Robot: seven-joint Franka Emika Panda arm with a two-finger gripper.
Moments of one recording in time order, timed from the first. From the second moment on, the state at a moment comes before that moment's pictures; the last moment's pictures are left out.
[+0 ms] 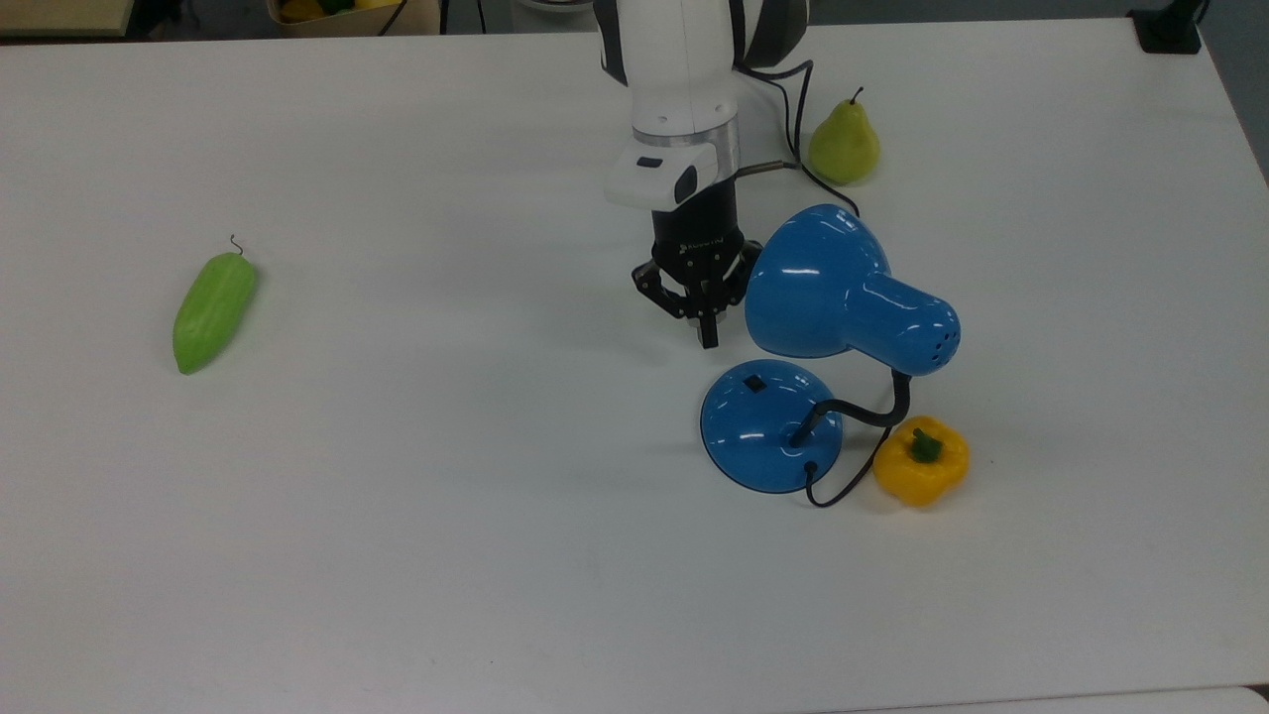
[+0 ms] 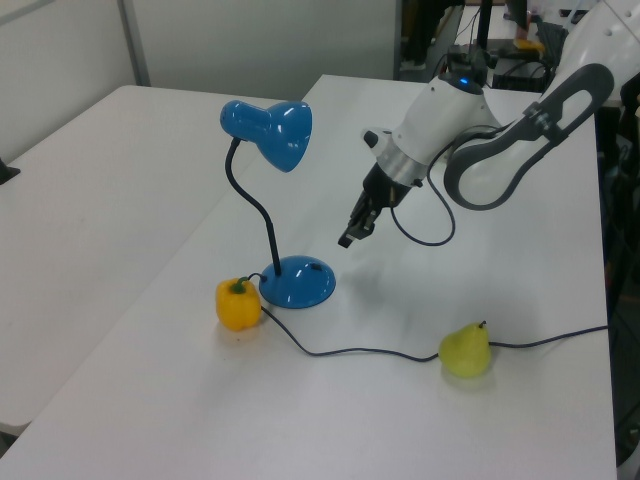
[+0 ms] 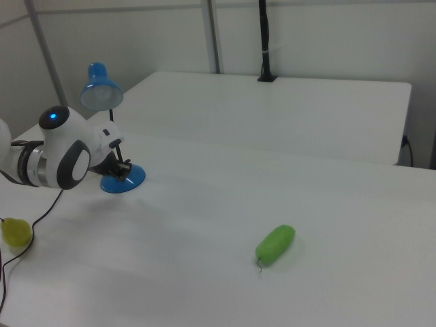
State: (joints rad) arm 0.30 0.35 0.01 -2.03 0.07 2.94 -0.06
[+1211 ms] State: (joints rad) arm 0.34 0.48 0.03 -1.87 0.07 2.94 -0.05
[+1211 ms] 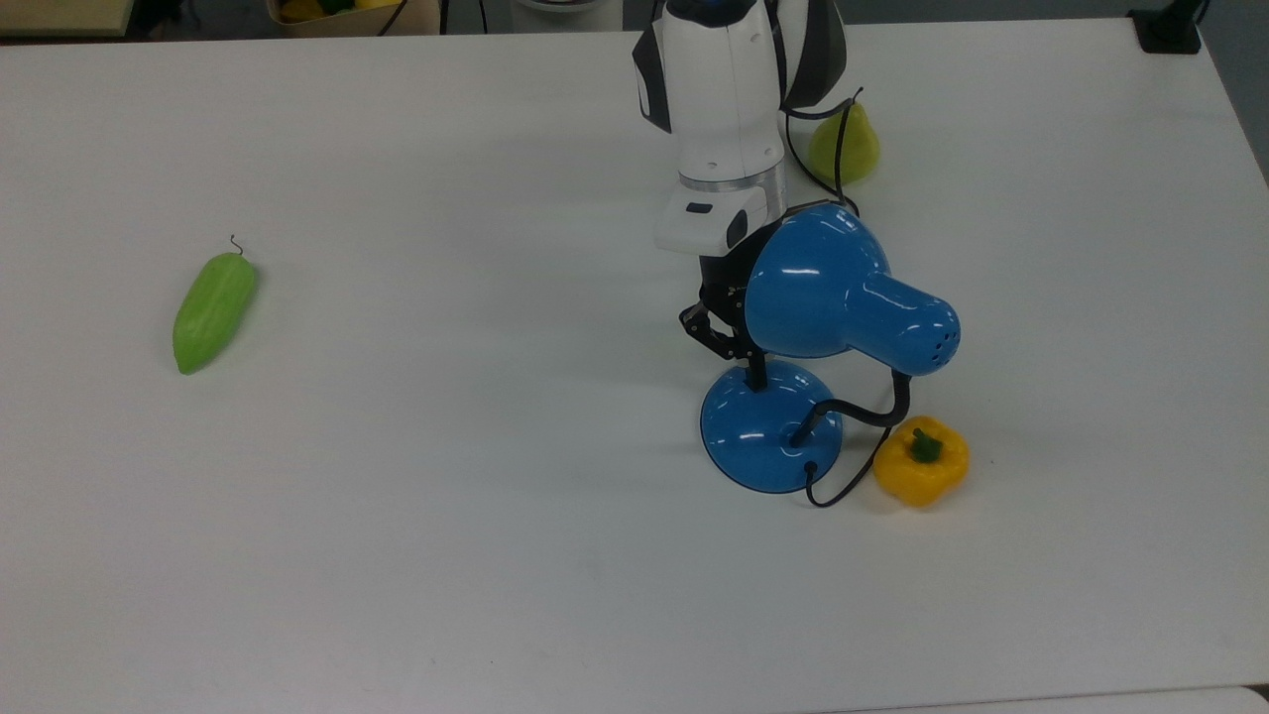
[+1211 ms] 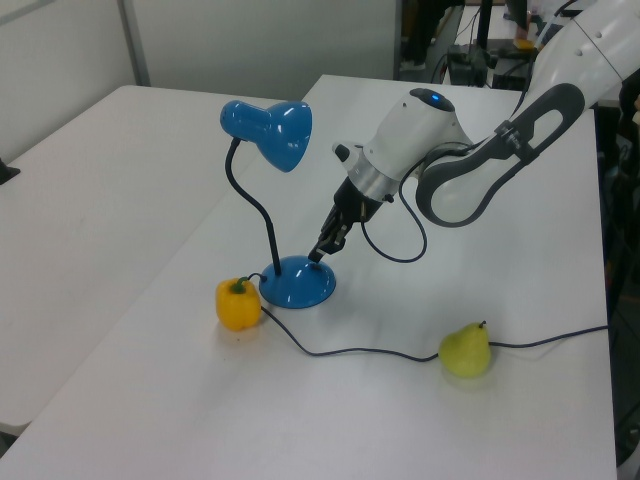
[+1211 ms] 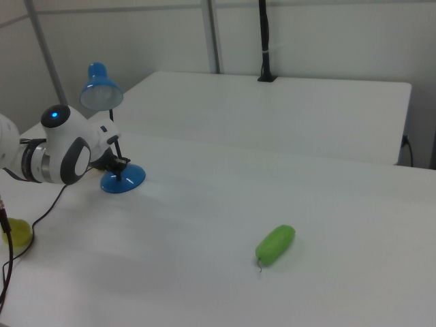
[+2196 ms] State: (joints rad) arm 0.34 0.49 0.03 -1.87 0.07 2.94 -0.05
